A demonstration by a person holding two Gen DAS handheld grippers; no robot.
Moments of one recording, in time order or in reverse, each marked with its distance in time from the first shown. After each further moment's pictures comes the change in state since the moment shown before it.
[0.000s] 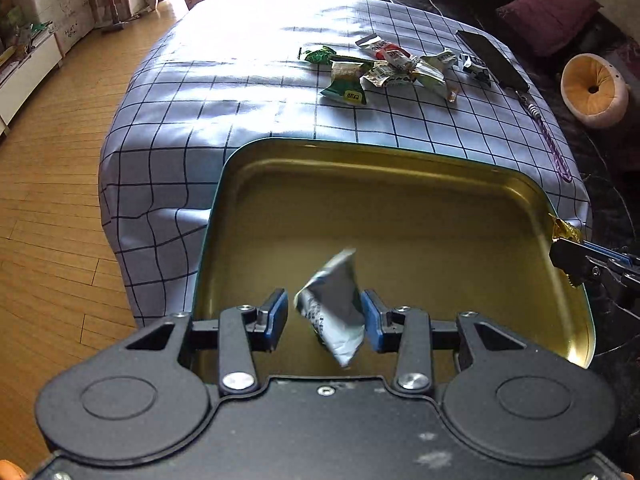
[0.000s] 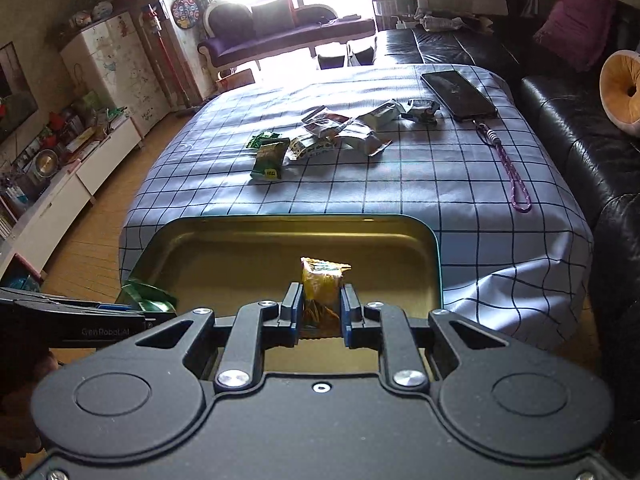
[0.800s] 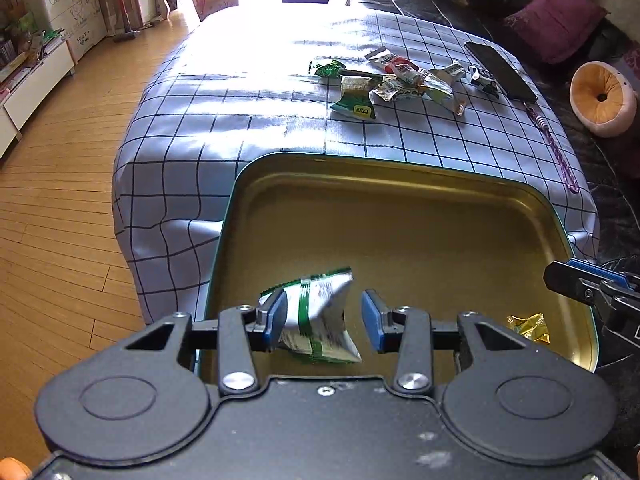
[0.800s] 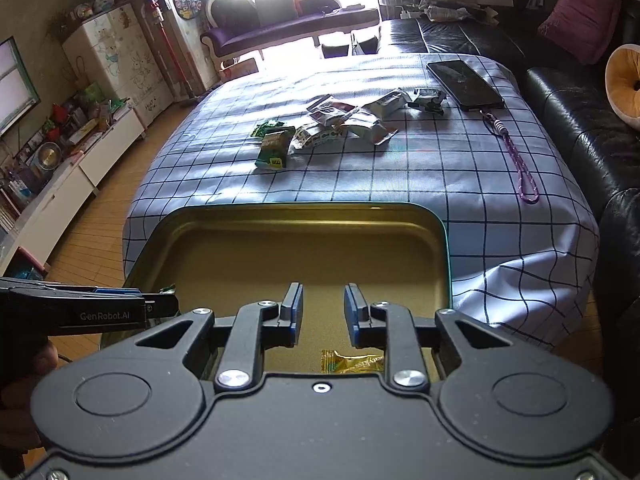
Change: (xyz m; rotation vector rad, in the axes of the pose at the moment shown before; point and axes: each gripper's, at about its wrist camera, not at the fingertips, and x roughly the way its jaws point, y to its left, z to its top) left arm -0.005 0.001 0.004 -0.011 -0.031 0.039; right arm 0.004 0.003 -0.001 -0.006 0.037 0.009
